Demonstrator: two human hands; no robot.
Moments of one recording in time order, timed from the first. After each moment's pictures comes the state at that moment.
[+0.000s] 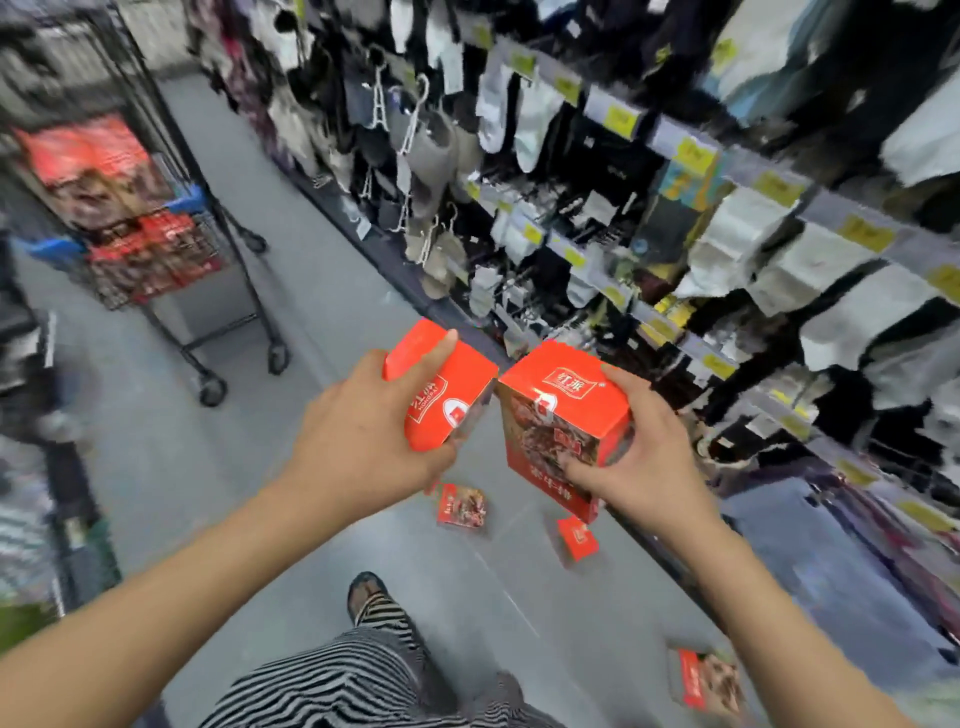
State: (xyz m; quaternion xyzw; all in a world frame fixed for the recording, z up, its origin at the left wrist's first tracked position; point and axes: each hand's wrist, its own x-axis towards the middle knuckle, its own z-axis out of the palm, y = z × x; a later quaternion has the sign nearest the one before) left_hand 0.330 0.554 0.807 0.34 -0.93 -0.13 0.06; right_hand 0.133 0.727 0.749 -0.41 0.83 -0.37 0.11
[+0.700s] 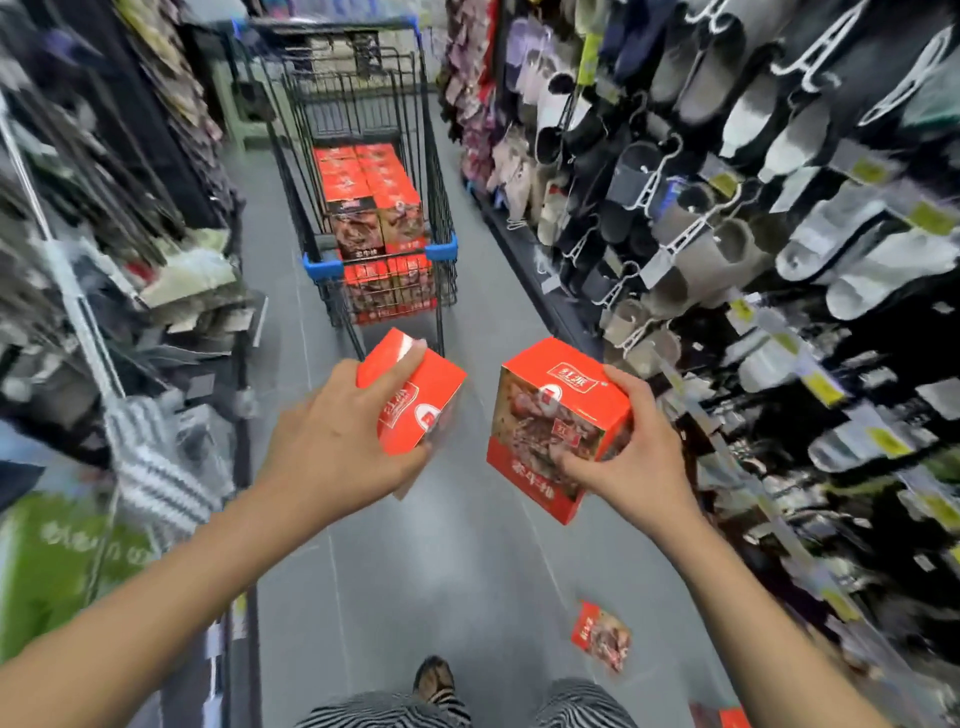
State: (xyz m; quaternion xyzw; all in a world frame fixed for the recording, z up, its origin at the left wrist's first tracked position) left_hand 0.556 0.218 0.801 0.52 -0.84 -0.11 0.10; right_hand 0.293 0.313 0.750 -0.51 0.72 -0.42 0.22
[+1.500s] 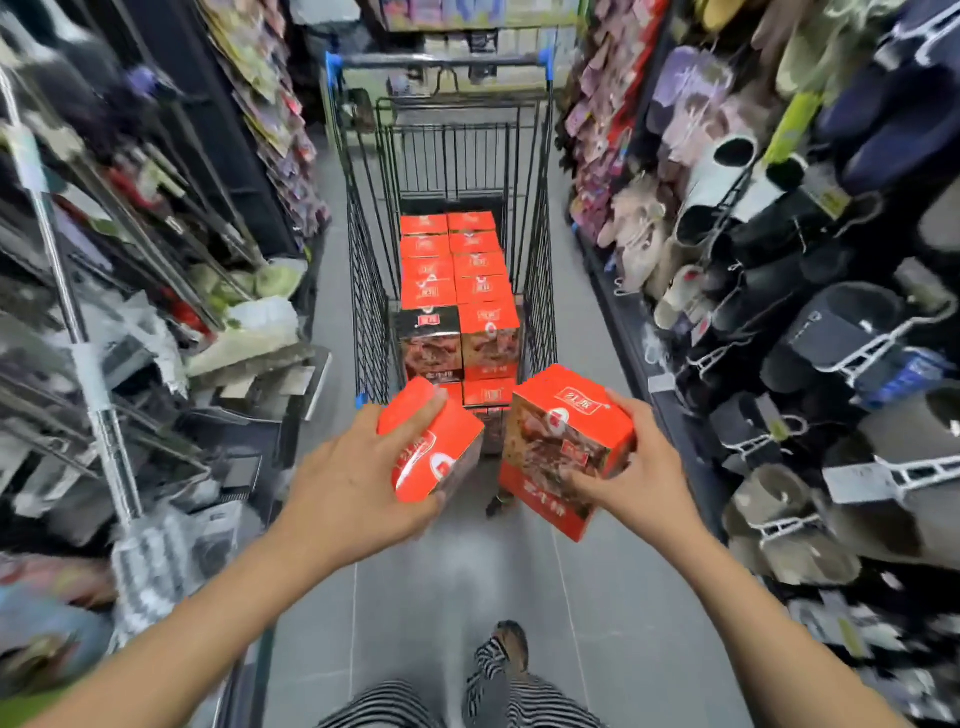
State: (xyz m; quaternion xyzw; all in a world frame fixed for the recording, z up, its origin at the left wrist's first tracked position) left_hand 0.513 -0.171 0.785 0.58 -0.80 -0.13 0.05; right_hand 0.230 -0.151 0.716 -0.54 0.67 -0.39 0.34
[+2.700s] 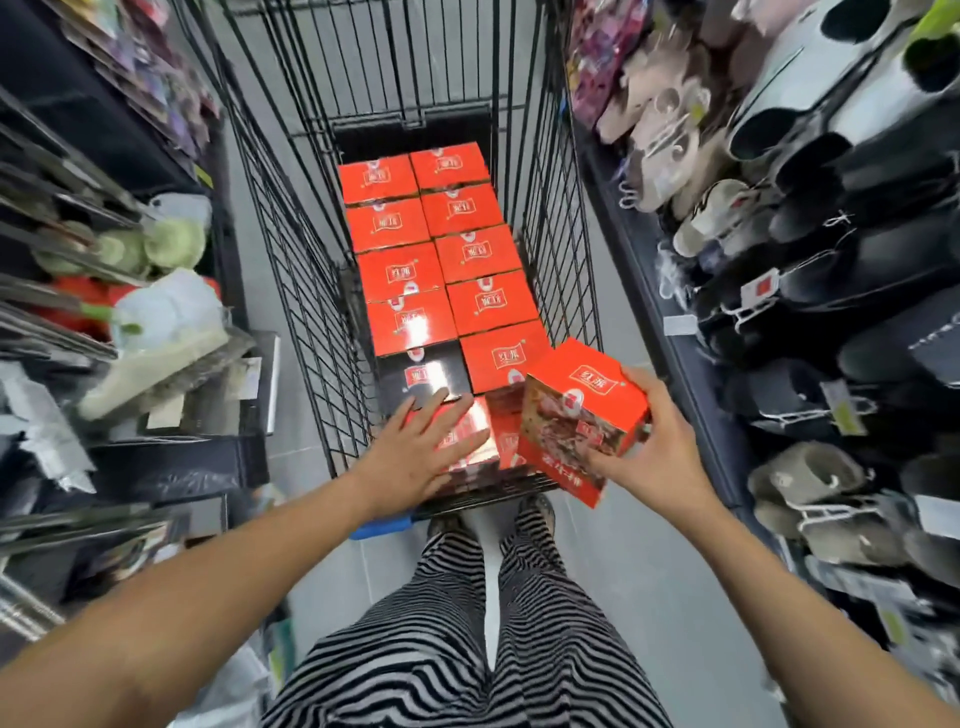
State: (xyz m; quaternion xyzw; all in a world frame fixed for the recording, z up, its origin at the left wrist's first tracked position) left_hand 0.519 -0.480 0.557 0.26 -0.95 -0.06 -0.16; right_hand 0.229 -0.384 0.619 -0.47 0.75 -0.30 0.35
